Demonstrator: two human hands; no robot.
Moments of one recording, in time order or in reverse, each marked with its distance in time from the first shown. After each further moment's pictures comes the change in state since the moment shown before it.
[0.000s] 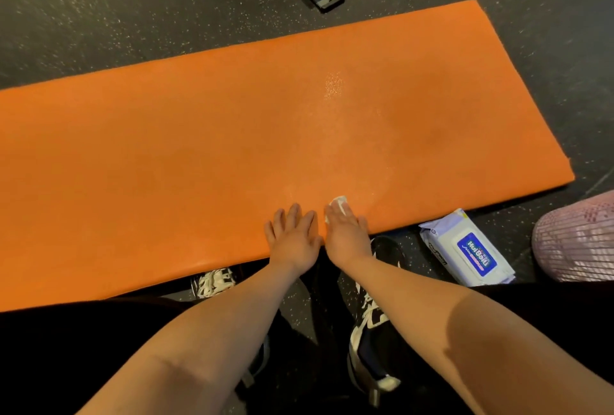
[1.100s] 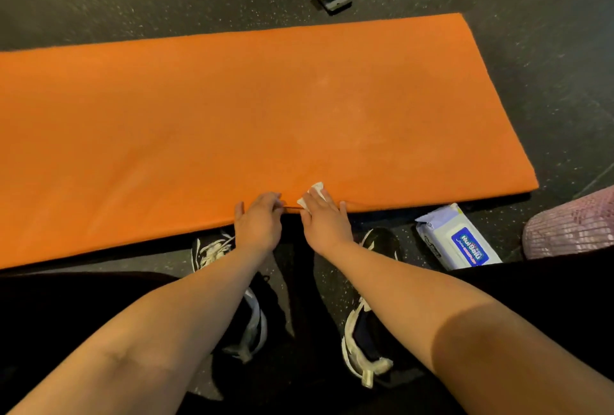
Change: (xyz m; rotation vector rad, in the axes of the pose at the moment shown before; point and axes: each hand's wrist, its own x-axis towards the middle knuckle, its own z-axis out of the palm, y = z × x) left_hand -0.017 -0.041 -0.035 -0.255 0.308 -0.048; right_hand -0.016 -0.042 -0.013 0.062 -0.026 -0.086
